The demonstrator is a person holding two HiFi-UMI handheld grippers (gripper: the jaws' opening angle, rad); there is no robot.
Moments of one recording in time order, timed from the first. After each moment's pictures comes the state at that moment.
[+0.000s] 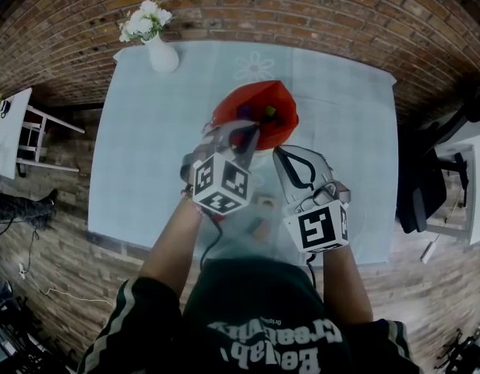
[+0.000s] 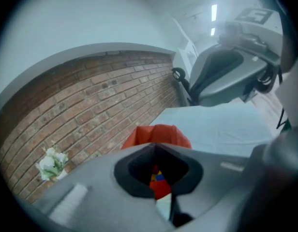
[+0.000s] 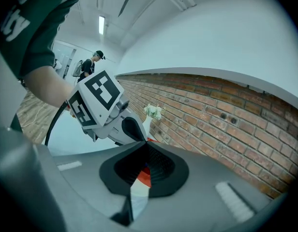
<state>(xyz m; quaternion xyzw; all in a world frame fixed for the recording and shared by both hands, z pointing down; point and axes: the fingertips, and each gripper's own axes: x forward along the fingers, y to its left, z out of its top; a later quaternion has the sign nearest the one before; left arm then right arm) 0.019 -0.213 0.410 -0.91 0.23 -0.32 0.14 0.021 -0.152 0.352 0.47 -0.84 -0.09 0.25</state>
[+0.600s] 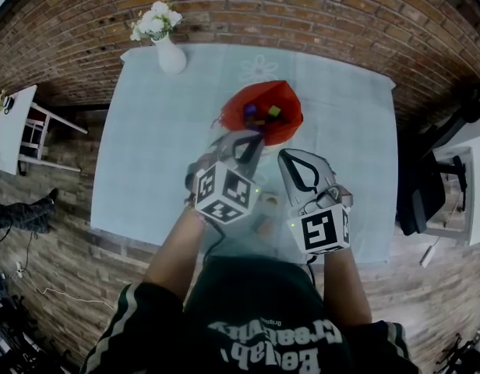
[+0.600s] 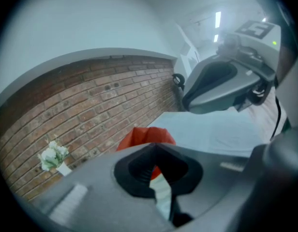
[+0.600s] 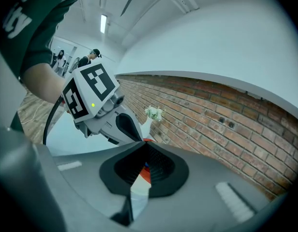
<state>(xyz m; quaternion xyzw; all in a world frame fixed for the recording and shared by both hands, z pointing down) 0.004 -0.177 0.395 -0.92 0.24 -0.30 0.11 0.011 -0.129 0.344 0.47 -0.84 -0.11 0.26</state>
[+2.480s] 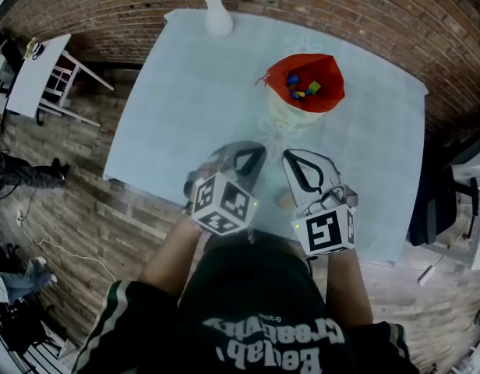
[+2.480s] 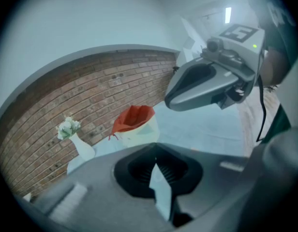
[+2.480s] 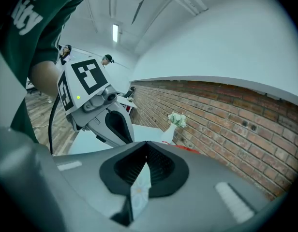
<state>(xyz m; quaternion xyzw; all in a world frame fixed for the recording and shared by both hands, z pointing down) -0.091 -0.072 0.424 -0.90 0.27 -0.34 0.07 -0.072 -0.055 0.368 0.38 -0.88 -0.11 0.25</state>
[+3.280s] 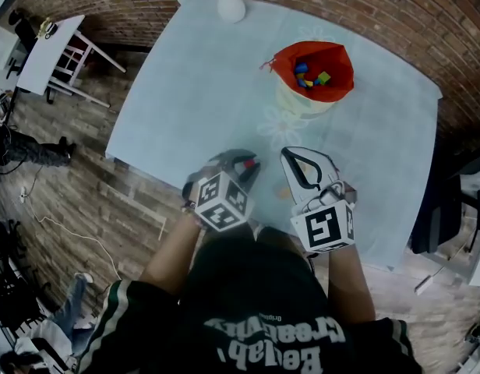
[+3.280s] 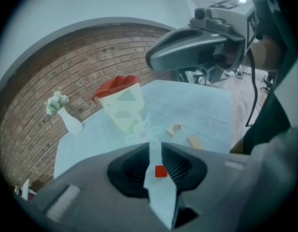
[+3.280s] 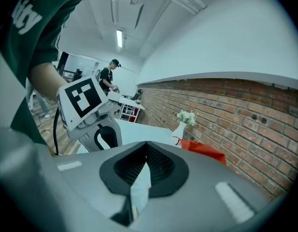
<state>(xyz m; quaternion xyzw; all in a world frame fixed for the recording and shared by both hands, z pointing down) -0.103 -0.026 0.513 -0.86 0.25 -0.43 -0.01 -0.069 -0.036 0.398 0.33 -0.91 -0.10 0.23</state>
